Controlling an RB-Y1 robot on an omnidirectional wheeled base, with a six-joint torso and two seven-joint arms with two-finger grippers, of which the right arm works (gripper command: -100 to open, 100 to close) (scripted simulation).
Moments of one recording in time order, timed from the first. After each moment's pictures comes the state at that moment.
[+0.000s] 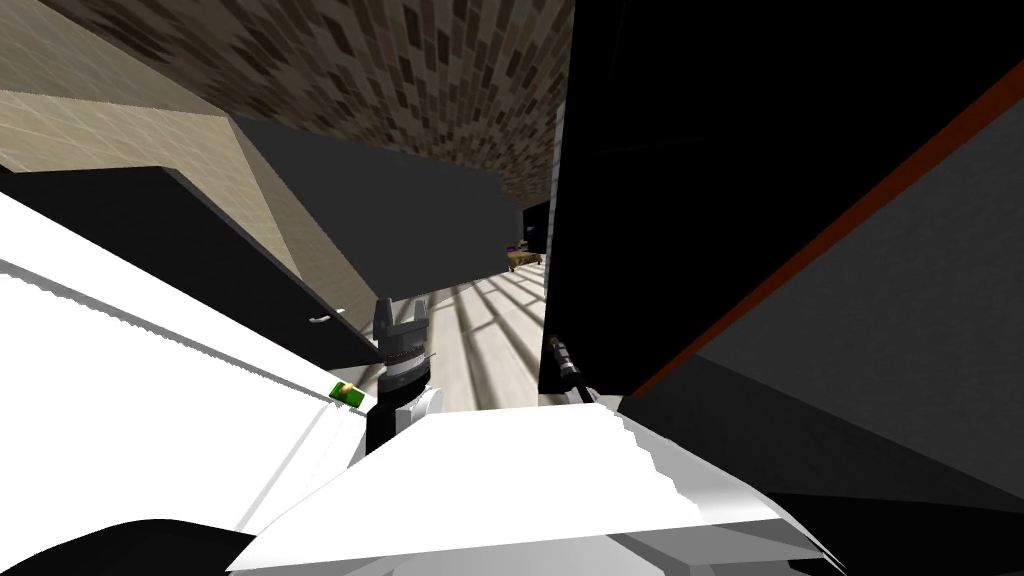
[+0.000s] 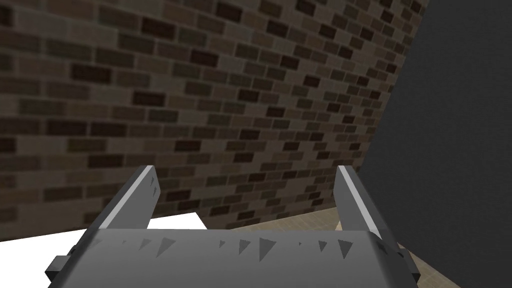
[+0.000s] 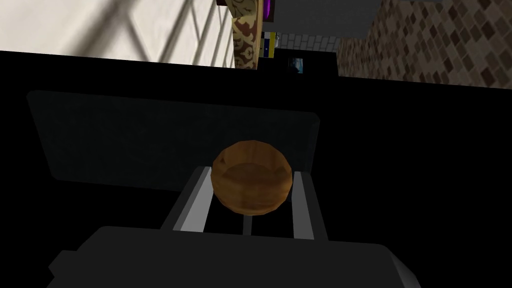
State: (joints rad) arm -0.18 -0.08 -0.05 -0.58 0.05 -0.83 -0.08
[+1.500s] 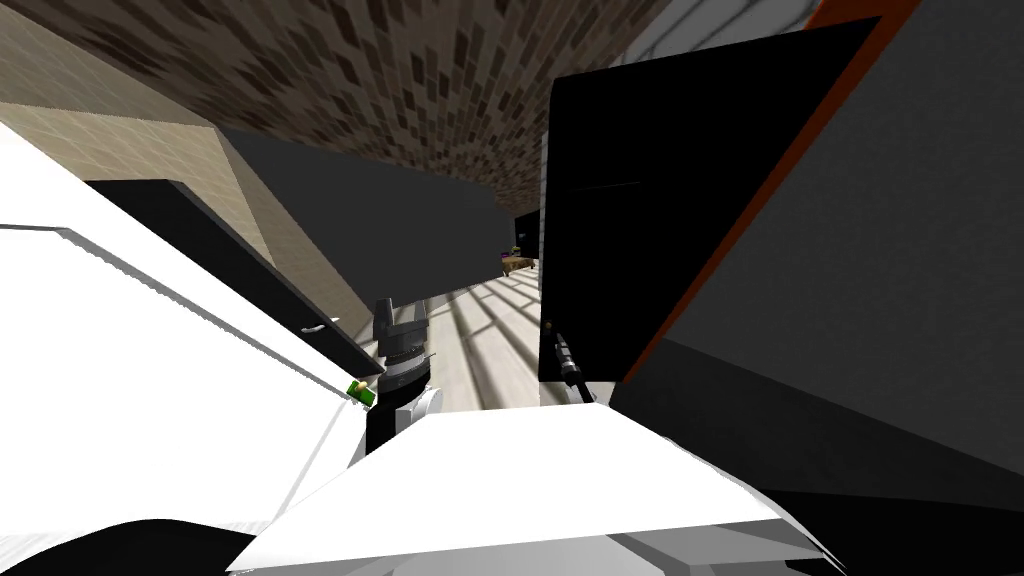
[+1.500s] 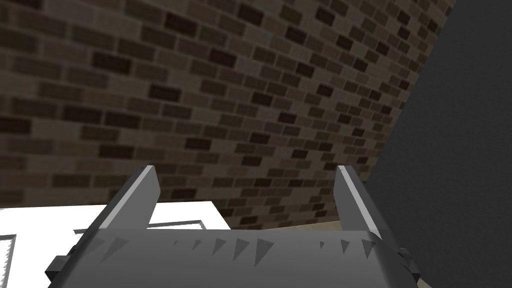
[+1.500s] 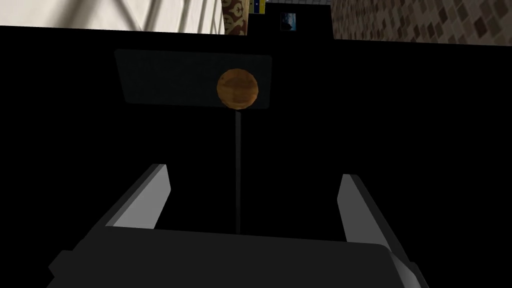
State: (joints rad) arm -0.20 -0.06 -0.10 -0.56 0.02 -0.82 -0.05
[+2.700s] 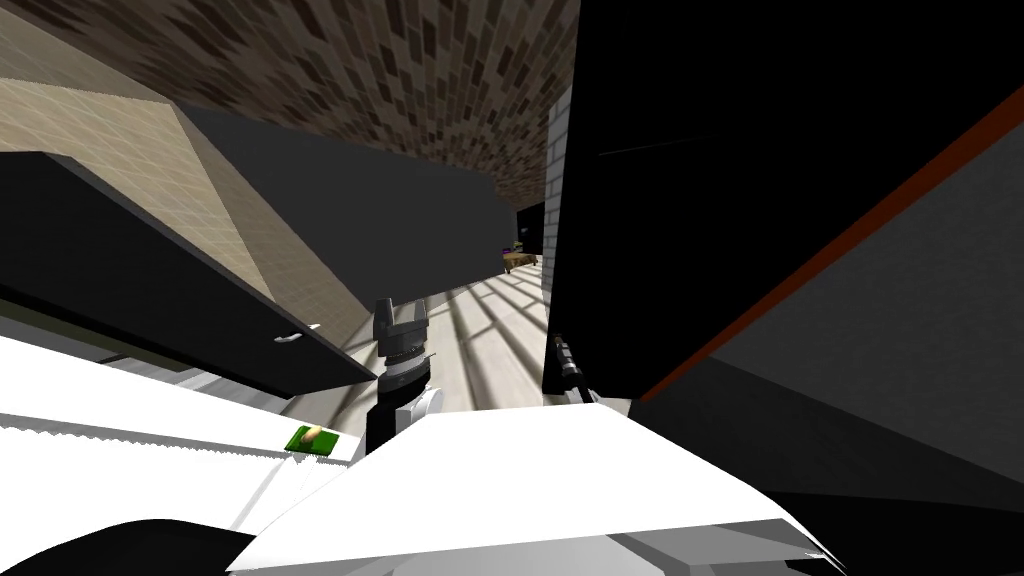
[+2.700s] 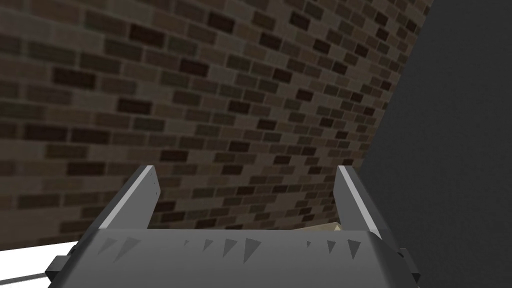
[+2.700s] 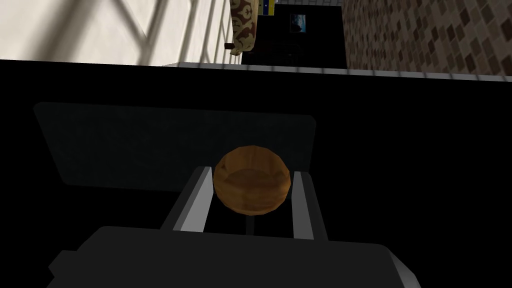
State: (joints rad) arm -0.19 -0.06 -0.12 -0.55 0.01 -0.85 -0.04
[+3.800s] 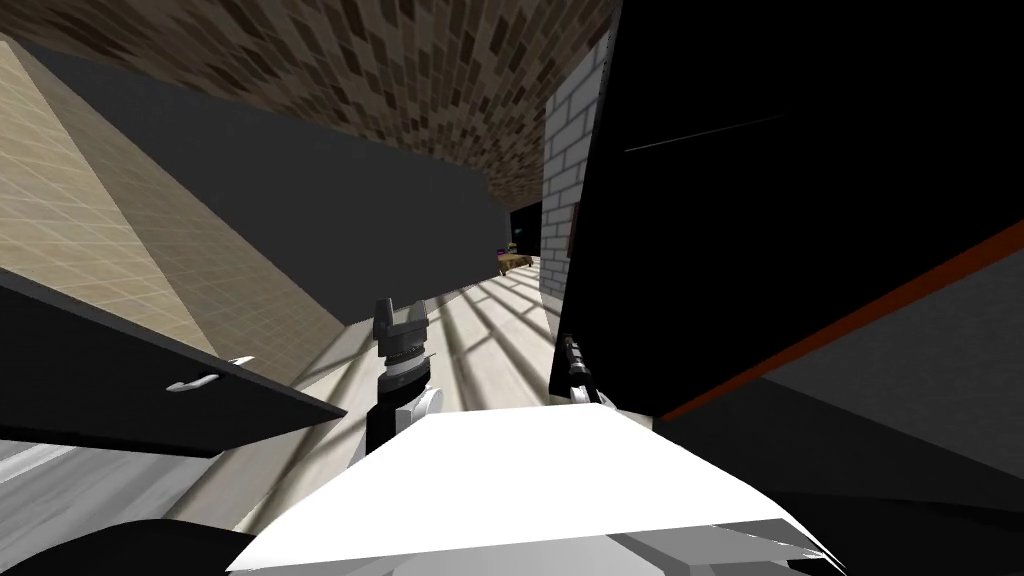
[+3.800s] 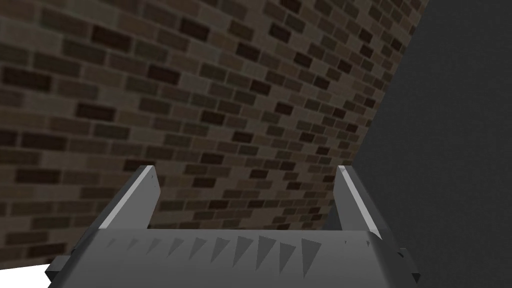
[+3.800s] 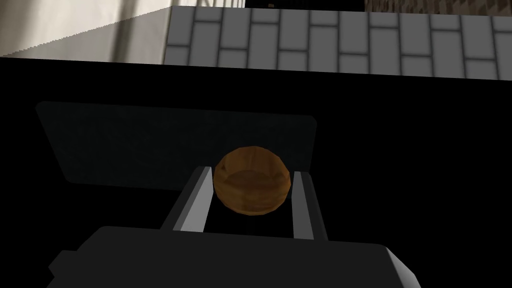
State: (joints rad) arm -0.19 -0.08 -0.22 -0.56 -0.05 -0.82 0.00
